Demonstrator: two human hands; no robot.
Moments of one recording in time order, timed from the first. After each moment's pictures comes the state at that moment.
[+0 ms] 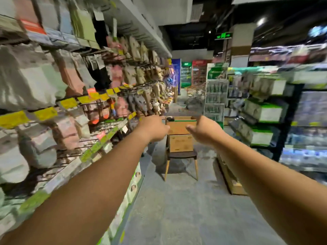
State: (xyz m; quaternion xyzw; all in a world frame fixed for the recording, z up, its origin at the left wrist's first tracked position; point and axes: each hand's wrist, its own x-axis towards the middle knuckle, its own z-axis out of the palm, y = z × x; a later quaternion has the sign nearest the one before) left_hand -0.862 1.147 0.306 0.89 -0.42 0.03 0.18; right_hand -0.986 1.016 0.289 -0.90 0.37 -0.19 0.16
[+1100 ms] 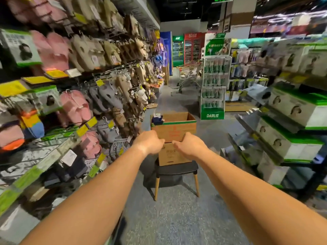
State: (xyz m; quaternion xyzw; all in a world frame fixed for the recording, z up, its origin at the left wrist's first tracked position) left_hand -0.456 0.637 0.165 0.91 -0.39 -0.10 0.14; right_hand -0.572 0.533 0.145 -0.87 0.41 -0.08 0.24
